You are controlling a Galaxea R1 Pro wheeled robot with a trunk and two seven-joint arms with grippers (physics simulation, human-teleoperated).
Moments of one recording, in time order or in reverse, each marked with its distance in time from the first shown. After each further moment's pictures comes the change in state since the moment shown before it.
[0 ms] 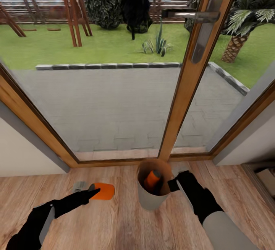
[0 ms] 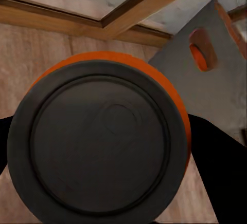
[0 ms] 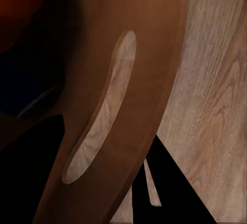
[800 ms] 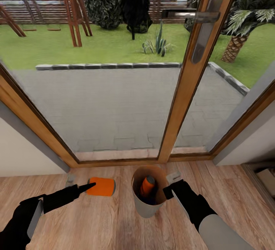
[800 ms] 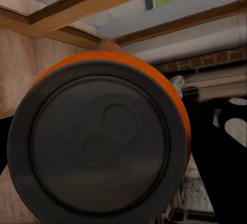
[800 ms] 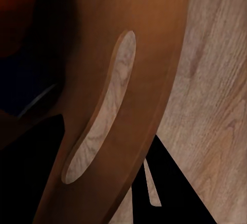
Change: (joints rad) left arm 0.000 0.049 0.058 -0.114 0.051 0.302 -0.299; right arm -0.002 0.022 0.086 0.163 -0.009 -0.178 -0.014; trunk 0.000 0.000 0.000
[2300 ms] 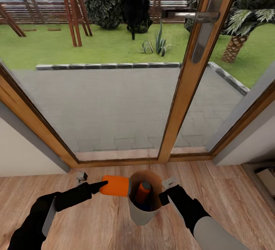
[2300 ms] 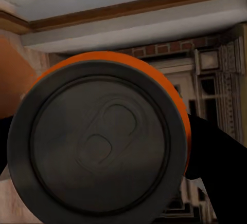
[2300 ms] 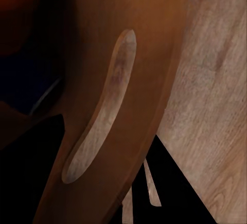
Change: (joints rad) left arm 0.000 -0.095 -0.055 -0.045 0.026 0.139 -0.160; right arm -0.002 0.046 0.000 0.102 -0.007 -0.062 0.000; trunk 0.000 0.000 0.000
